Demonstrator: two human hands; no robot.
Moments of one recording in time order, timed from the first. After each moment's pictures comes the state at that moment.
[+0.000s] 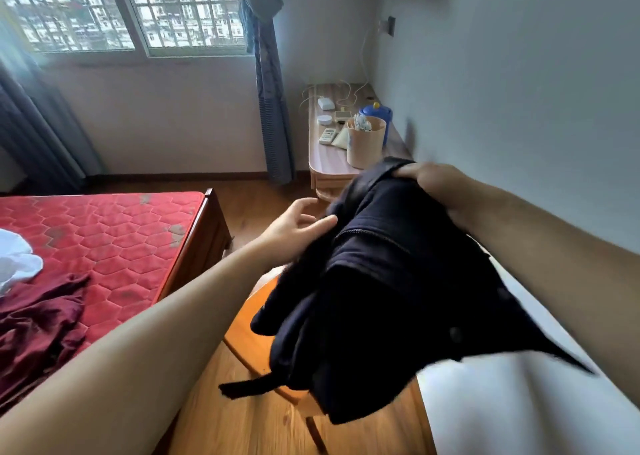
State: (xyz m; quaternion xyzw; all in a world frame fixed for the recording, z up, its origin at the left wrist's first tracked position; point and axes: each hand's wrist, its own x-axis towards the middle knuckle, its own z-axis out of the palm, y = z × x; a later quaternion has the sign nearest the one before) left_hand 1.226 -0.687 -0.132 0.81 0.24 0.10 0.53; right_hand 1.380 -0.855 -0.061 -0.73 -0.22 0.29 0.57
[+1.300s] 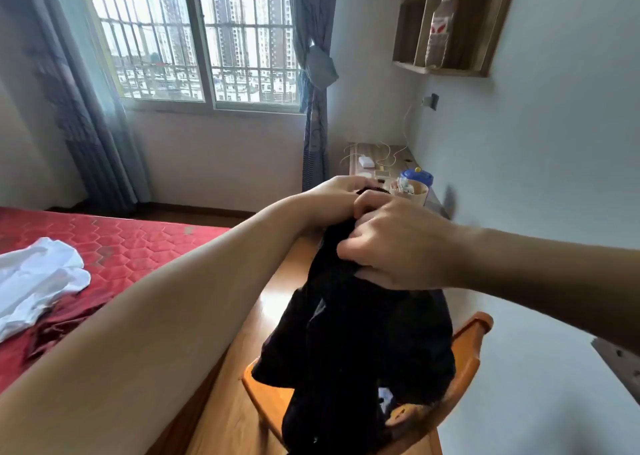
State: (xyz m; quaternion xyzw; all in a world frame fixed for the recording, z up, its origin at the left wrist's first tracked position) left_hand 1.207 -0.647 0.014 0.86 0.10 0.10 0.49; right_hand 1.267 -0.793 0.027 -0.50 -0.83 -0.24 -0.01
